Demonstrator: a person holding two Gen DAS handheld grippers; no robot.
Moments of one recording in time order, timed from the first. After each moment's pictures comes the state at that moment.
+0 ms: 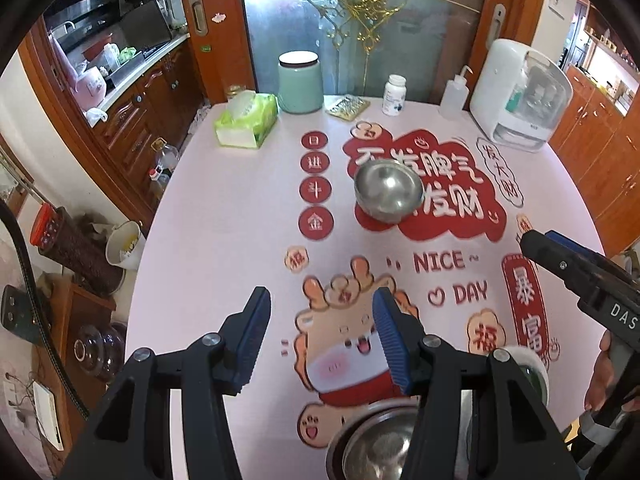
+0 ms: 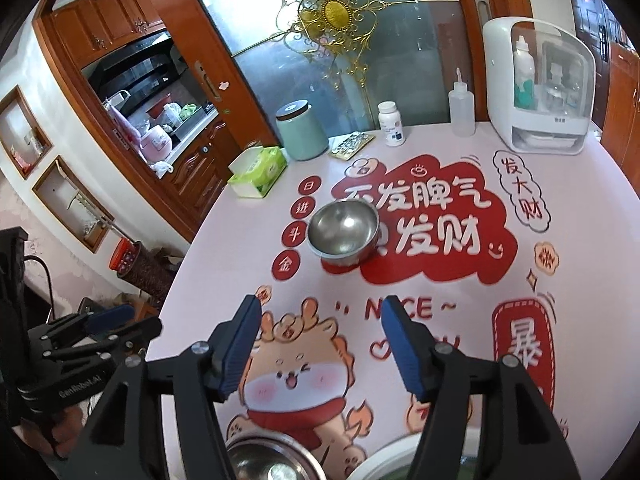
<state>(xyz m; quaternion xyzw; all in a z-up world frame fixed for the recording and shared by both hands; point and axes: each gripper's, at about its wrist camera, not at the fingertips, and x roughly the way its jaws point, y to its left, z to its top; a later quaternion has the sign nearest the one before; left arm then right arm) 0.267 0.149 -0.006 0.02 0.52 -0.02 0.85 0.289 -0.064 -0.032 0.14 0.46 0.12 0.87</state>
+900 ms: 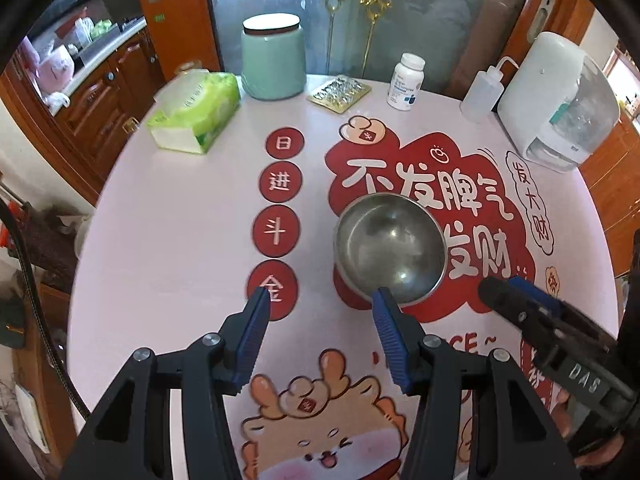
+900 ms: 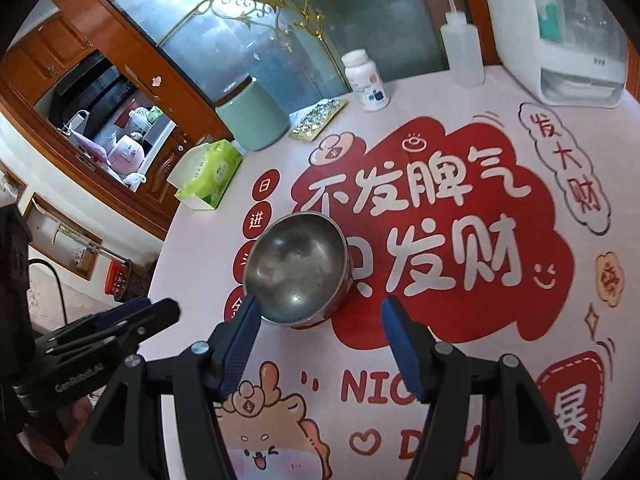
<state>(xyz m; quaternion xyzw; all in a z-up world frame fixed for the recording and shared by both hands) 0.427 0.107 -0.111 -0.02 0.57 -0.03 0.82 0.417 -0.084 -0.143 0.20 0.51 0.12 0.82</state>
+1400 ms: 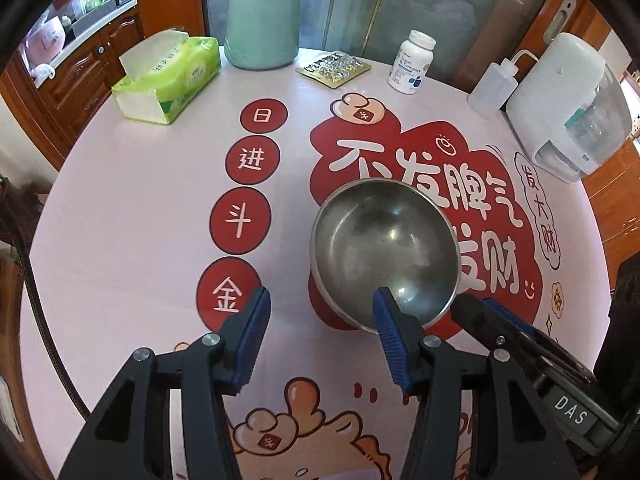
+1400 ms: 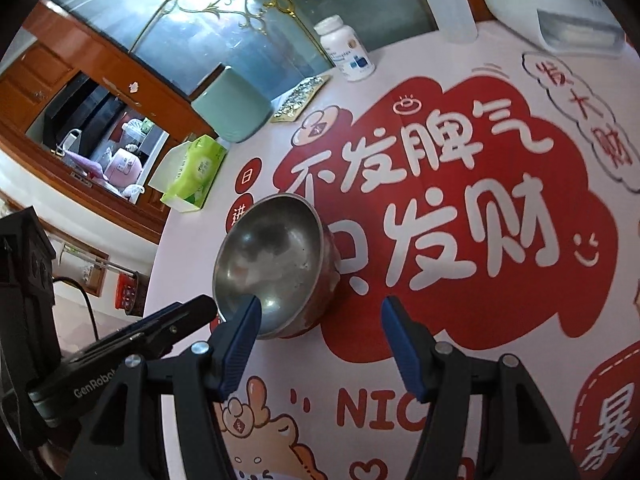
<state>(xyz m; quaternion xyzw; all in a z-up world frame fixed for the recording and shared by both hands) 0.445 0.095 -0.170 -0.05 0.58 -0.04 0.81 0.430 -0.088 -0.196 0.26 0.52 0.12 0.80</state>
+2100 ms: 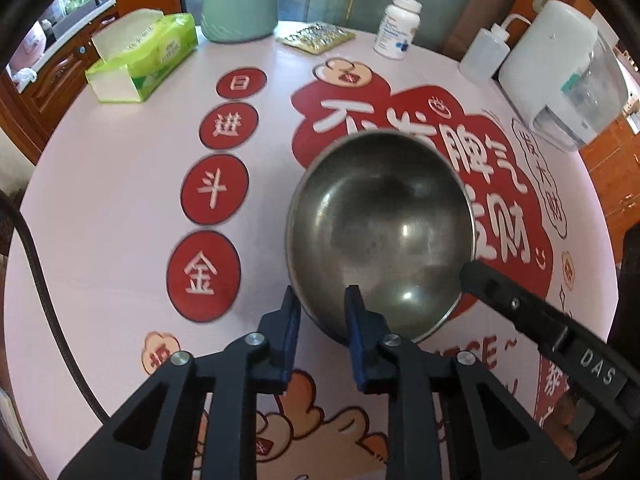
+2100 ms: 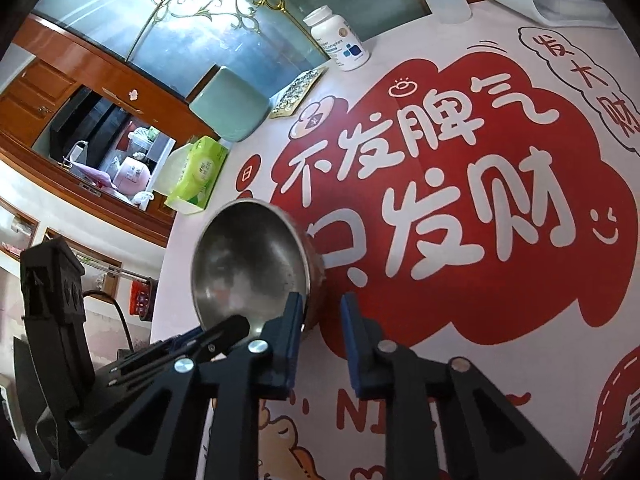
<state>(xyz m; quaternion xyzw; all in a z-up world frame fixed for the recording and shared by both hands) 0.434 0.084 -0.201 -0.04 0.60 -0.07 0.80 0.424 -0.092 -0.210 0.29 0.52 0.13 0.79</state>
